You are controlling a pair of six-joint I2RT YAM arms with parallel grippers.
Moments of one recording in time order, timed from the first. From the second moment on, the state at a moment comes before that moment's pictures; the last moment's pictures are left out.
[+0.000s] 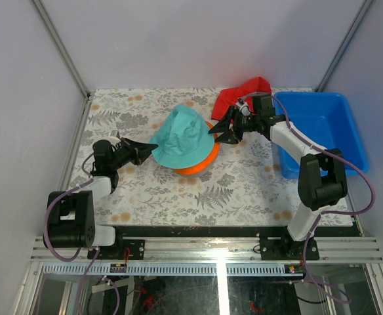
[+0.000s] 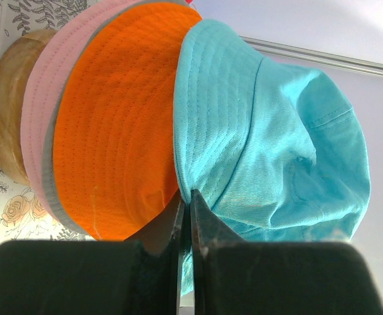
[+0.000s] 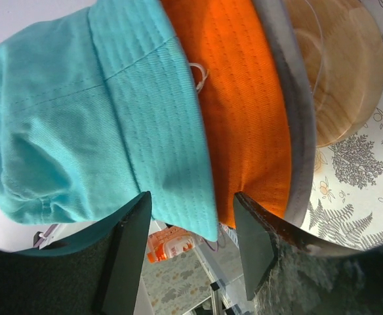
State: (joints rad) left arm 0.06 1.36 0.46 0.66 0.76 -1.49; right arm 0.27 1.76 1.32 -0.29 -0.88 0.90
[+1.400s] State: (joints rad) left arm 0.08 1.41 0.46 0.67 0.75 -1.49; right arm 0.27 1.77 1.18 -0.06 -0.95 1.08
